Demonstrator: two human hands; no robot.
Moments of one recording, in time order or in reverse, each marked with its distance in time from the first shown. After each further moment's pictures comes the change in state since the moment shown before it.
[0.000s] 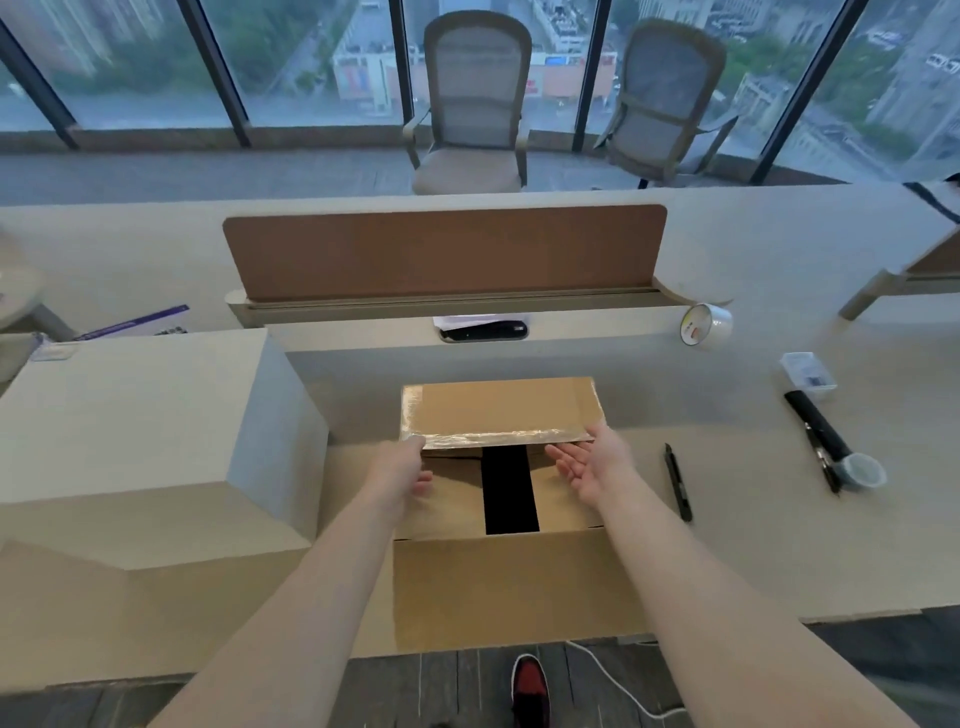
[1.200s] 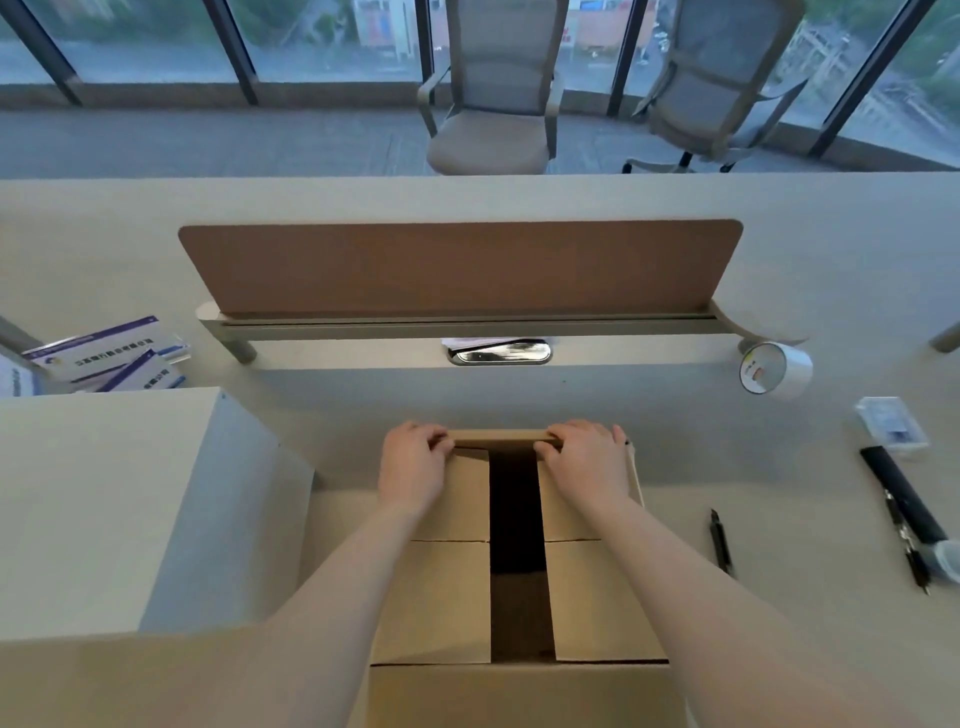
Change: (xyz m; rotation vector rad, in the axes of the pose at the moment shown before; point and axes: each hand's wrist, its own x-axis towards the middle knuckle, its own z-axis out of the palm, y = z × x) left_hand 0.109 0.057 0.043 0.750 0.137 0.607; right_hand 0.099 -0.053 0.069 -1.681 0.123 -0.793
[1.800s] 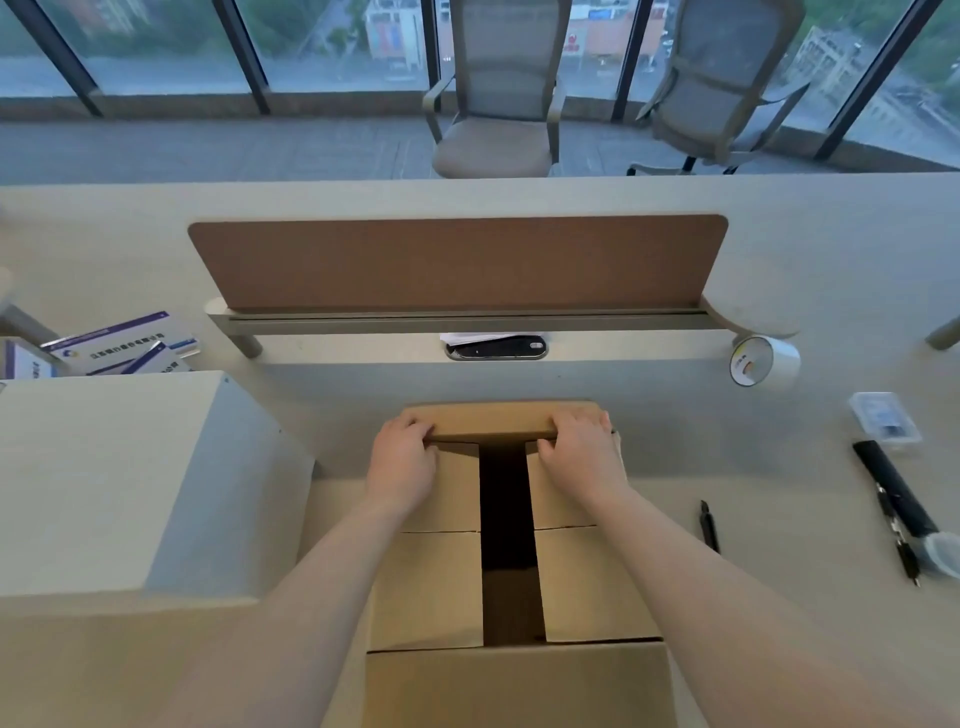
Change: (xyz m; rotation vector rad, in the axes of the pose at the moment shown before) left_hand -0.017 -0.003 -0.003 0.178 -0.037 0.075; right_hand -0.007 0.009 -0.003 0.033 0.032 -0.082
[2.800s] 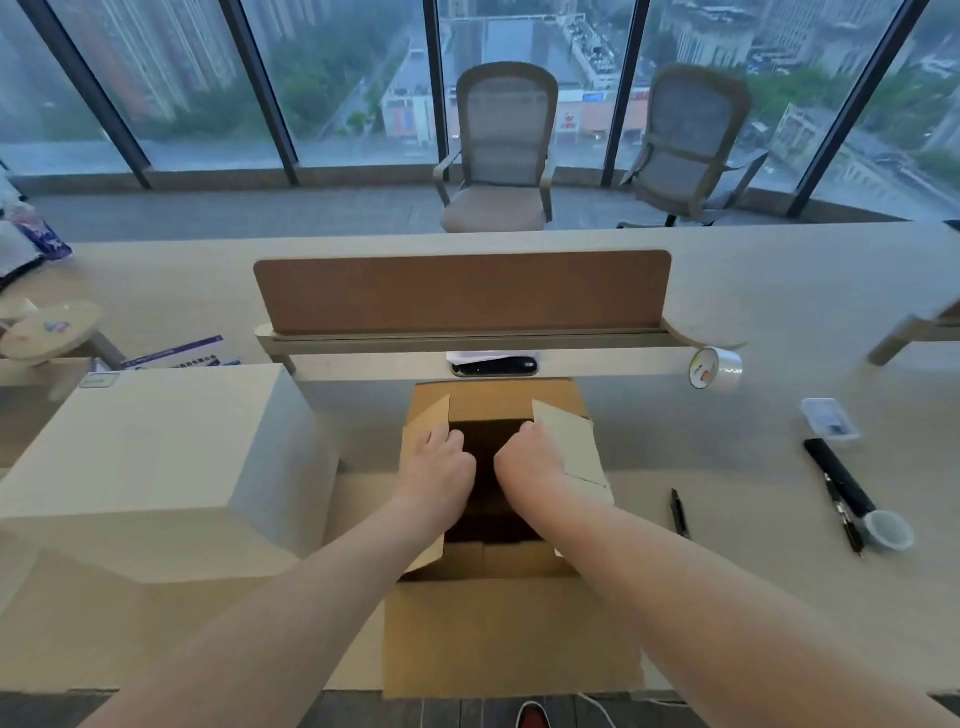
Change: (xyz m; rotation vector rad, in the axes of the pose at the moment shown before) left_hand -0.128 0.079 -0.054 0.715 -0.032 0.380; right_hand -0.107 -0.080 -0.055 -0.955 -0.225 -0.335
